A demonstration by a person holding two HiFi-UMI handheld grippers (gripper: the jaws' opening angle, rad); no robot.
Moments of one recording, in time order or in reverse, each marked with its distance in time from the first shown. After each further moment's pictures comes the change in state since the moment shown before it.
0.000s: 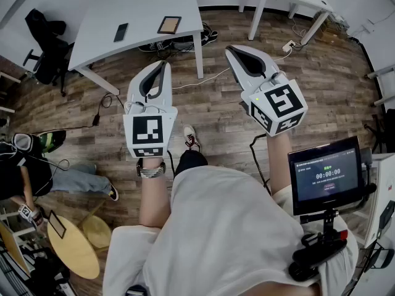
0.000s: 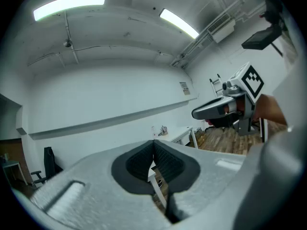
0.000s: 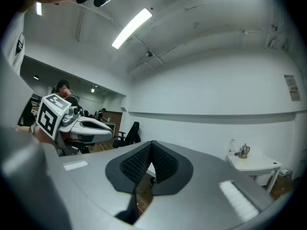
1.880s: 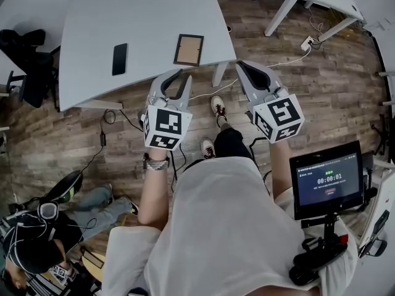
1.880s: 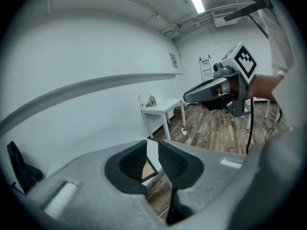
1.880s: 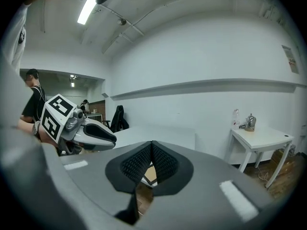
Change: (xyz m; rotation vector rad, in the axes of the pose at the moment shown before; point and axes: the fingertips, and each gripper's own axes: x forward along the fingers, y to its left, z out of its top) left arm 0.314 0.146 -0.214 0.032 0.322 -0.329; right arm 0.323 -0.141 -0.165 0.191 0.232 -0.082
